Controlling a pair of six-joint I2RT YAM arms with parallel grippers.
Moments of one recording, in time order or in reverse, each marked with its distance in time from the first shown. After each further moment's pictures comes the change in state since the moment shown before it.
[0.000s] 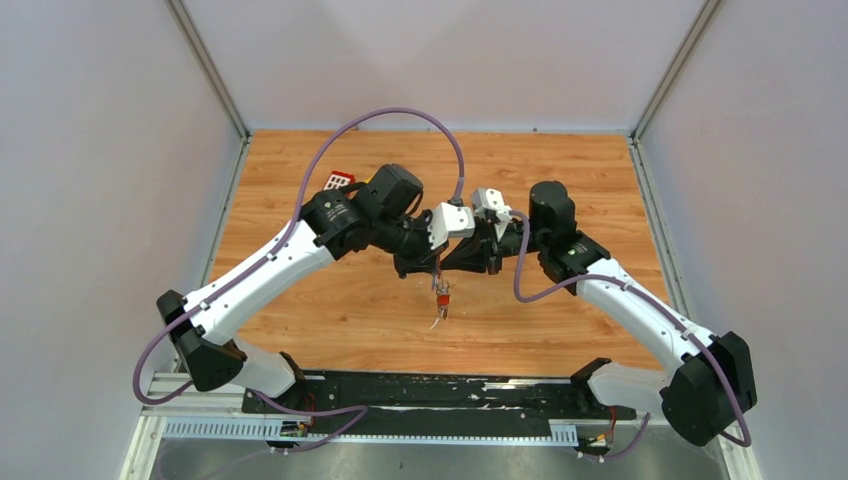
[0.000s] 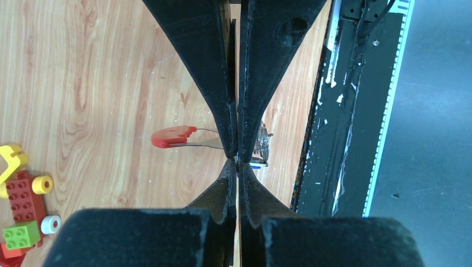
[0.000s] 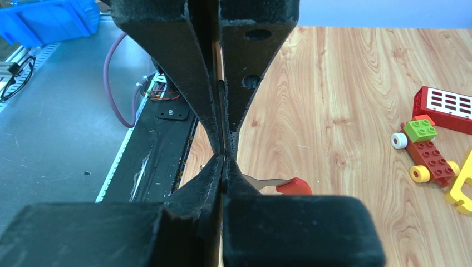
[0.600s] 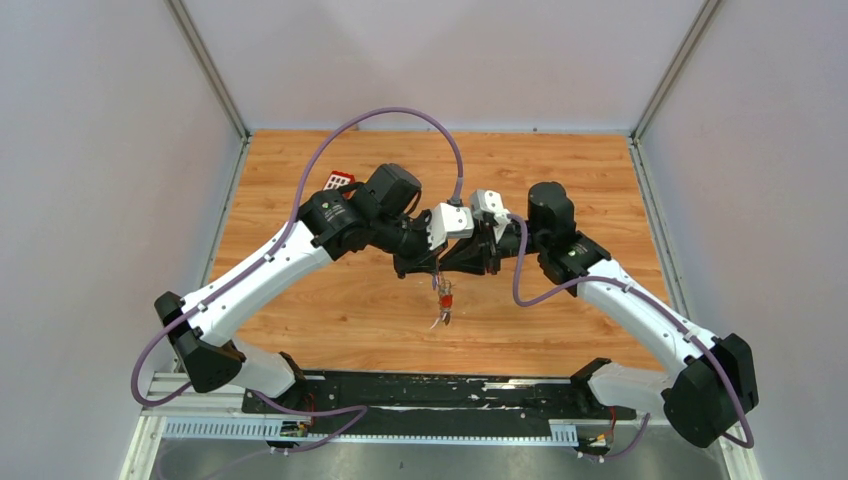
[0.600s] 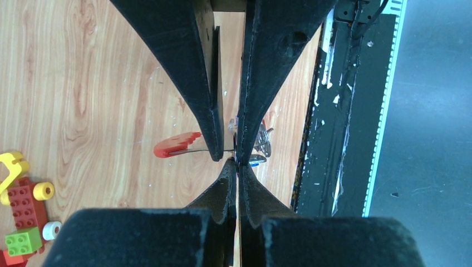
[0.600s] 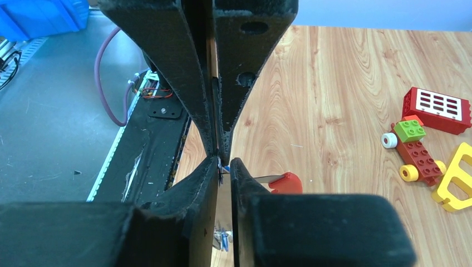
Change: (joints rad) left arm 0.001 -0.009 0.000 0.005 0.023 0.014; right arm 0.013 -0.012 0.007 -0.031 0.036 -0.042
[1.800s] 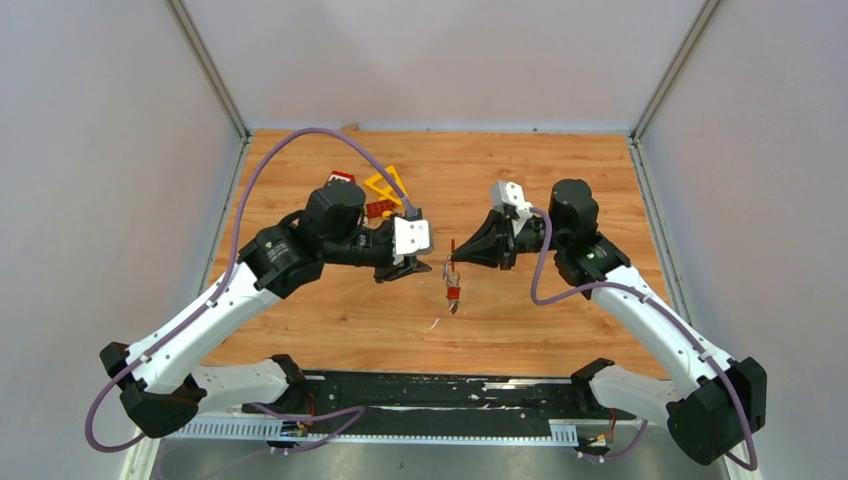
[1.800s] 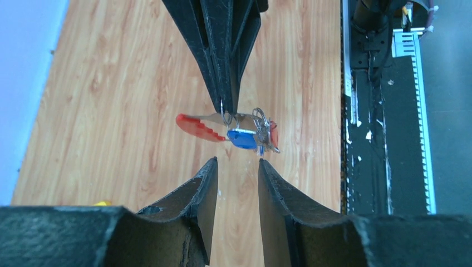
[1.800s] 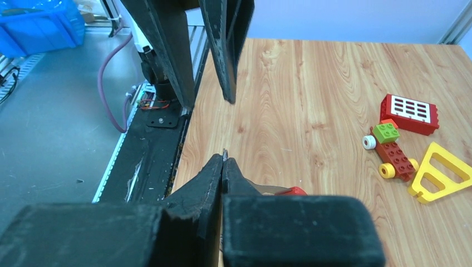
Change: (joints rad) left arm 0.034 -0.303 -0.240 0.283 0.058 0.111; right arm -0.068 -0.083 0.007 -0.017 -0.018 0.044
